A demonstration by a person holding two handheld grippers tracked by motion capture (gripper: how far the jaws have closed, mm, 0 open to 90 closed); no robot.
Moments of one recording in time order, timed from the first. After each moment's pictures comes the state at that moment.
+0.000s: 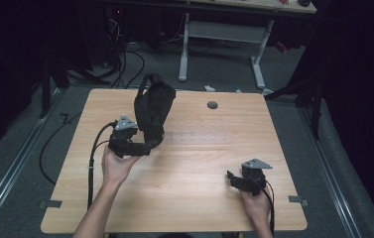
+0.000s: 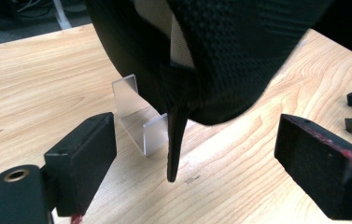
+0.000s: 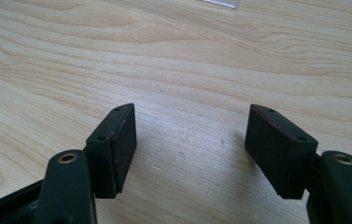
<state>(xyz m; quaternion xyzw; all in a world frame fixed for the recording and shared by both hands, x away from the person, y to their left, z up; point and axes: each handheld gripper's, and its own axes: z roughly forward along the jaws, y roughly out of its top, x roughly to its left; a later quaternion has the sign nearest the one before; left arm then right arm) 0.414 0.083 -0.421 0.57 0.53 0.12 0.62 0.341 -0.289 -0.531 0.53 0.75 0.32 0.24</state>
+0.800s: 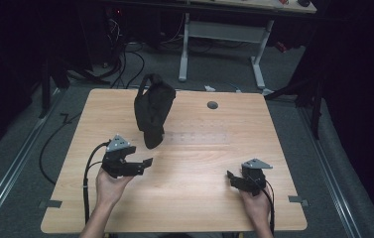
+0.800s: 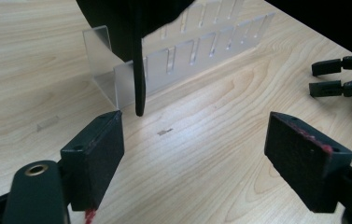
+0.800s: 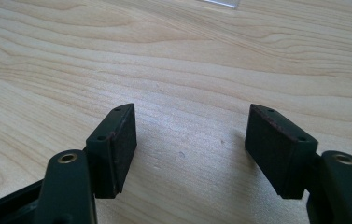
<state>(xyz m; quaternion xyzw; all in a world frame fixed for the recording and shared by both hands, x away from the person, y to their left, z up) 0.371 0.097 -0.450 0.57 0.53 0.08 0.62 0.341 -0.289 -0.531 0.53 0.75 0.32 0.24</state>
